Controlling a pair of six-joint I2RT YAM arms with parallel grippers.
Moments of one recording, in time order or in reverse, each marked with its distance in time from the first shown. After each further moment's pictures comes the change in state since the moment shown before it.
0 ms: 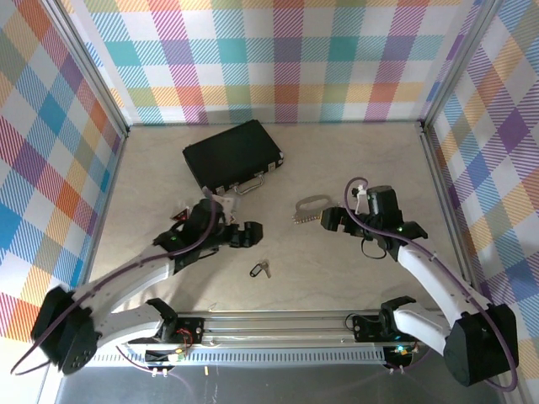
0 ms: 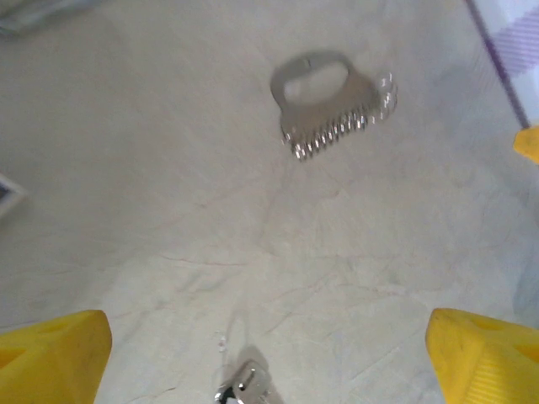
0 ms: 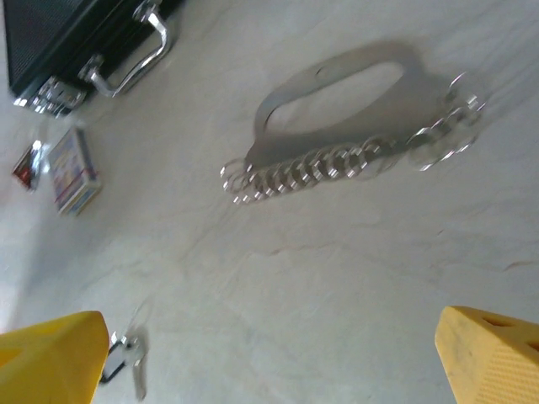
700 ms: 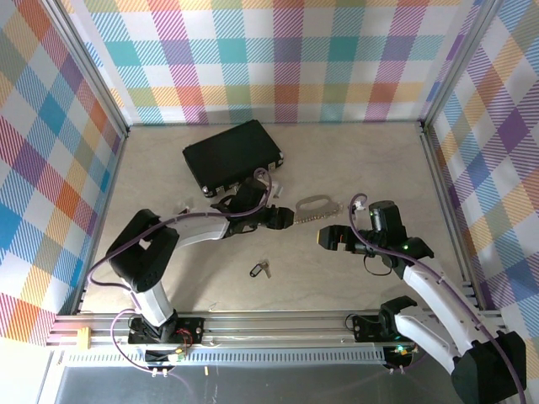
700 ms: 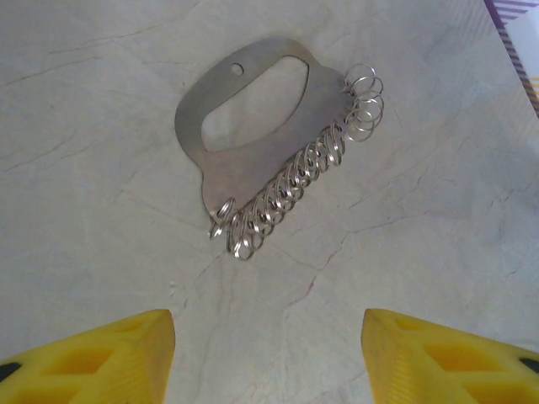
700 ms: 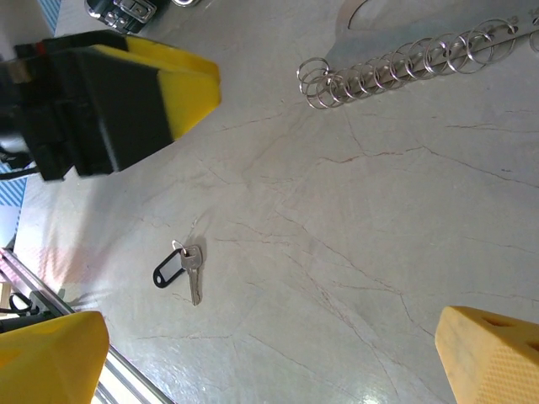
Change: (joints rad) left arm -0.013 0.630 0.314 0.285 0.159 0.099; right arm 0.027 -0.164 -0.091 -0.074 -0.146 0.002
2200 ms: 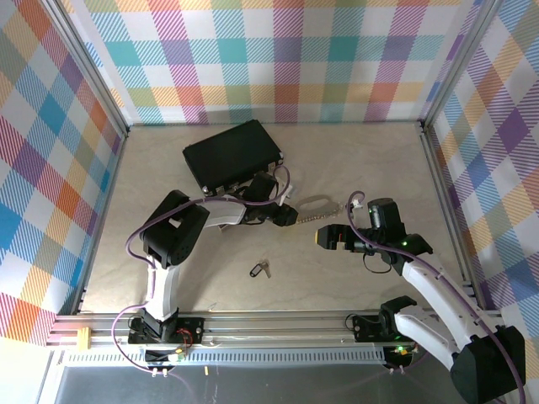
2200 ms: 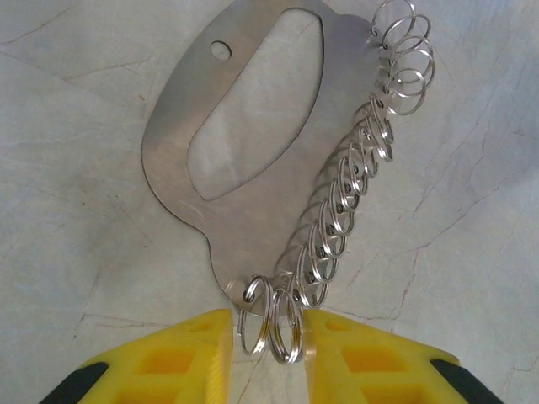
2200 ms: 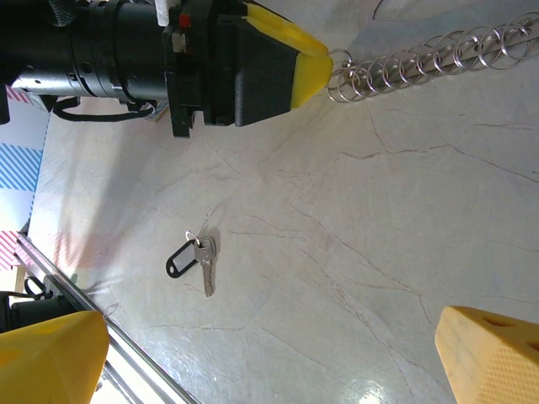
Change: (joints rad) left arm 0.036 0.275 0.208 -0.049 0.136 0.242; right arm 0.000 0.036 0.024 -0.004 -0.044 -0.017
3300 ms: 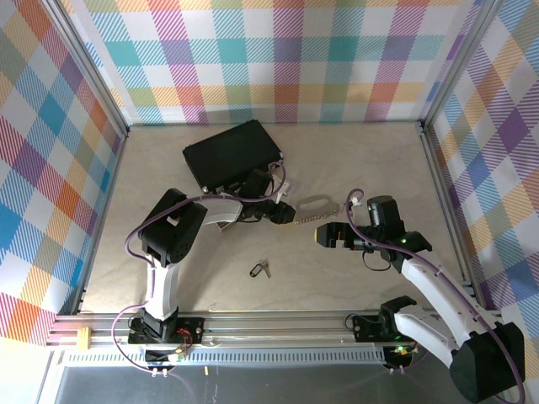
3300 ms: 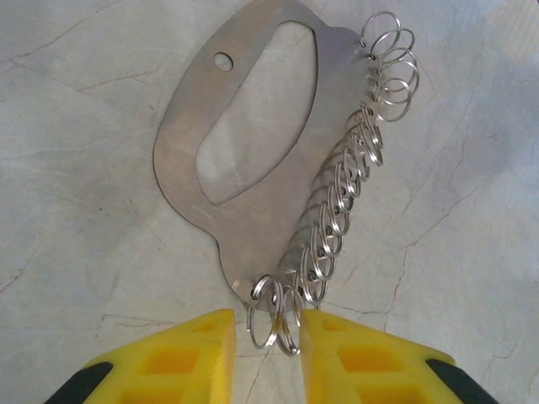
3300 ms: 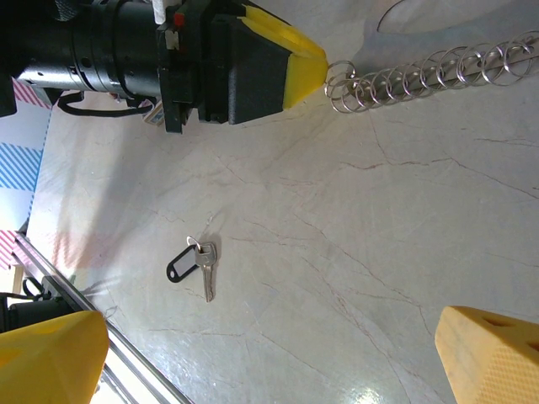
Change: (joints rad) left arm 0.038 0.002 -0.001 0.010 0.081 0.007; right arm 0.000 0.024 0.022 0.006 0.000 -0.015
